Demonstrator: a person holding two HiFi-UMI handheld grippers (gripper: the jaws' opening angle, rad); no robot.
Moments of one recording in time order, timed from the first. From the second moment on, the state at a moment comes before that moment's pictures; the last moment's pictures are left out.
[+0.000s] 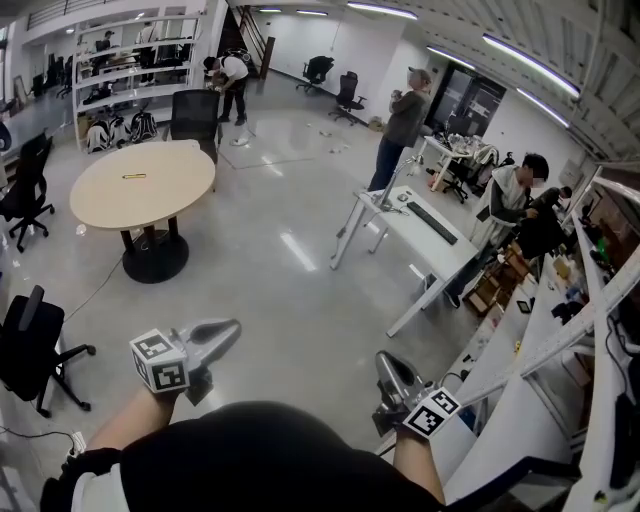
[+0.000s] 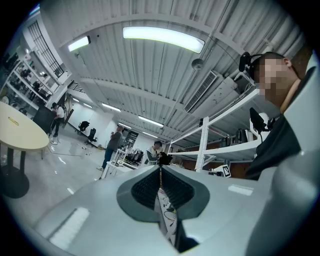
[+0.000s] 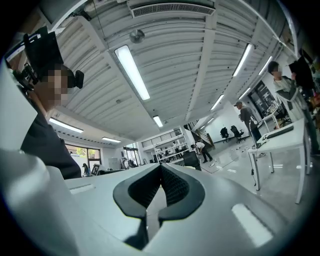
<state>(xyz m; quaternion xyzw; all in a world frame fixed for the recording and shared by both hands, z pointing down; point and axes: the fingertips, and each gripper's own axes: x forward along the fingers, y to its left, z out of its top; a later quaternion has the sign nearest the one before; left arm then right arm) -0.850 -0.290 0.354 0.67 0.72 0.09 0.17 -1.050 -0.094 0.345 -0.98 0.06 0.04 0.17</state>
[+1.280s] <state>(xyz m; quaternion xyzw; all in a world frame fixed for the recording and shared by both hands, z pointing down) -0.711 -0.206 0.379 0.62 0.75 0.12 0.18 -0.916 -0.041 0.363 -0.98 0.03 0.02 0.17</state>
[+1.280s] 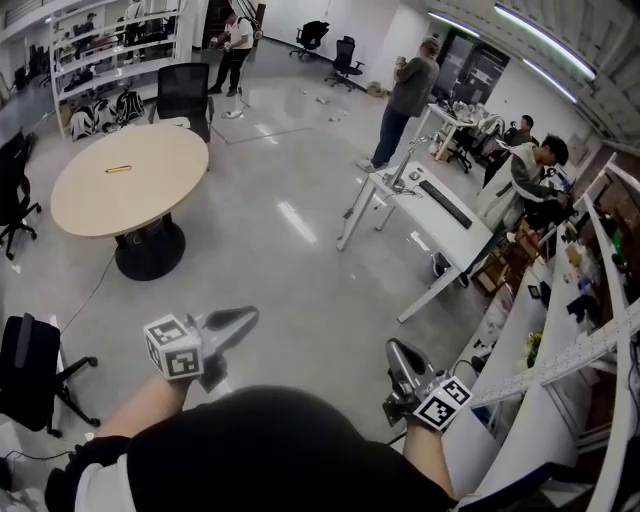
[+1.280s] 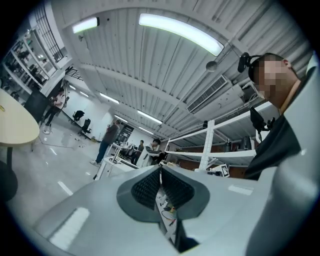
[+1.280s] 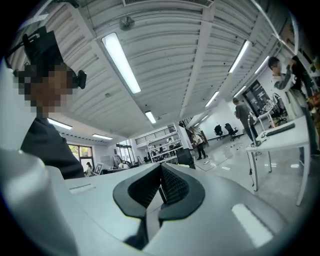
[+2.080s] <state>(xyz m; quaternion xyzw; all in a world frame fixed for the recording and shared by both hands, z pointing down) -0.452 -0.161 0.389 0.65 0.73 0.12 0.17 -0.657 0.037 0.360 -0.98 0.03 0.01 0.17</state>
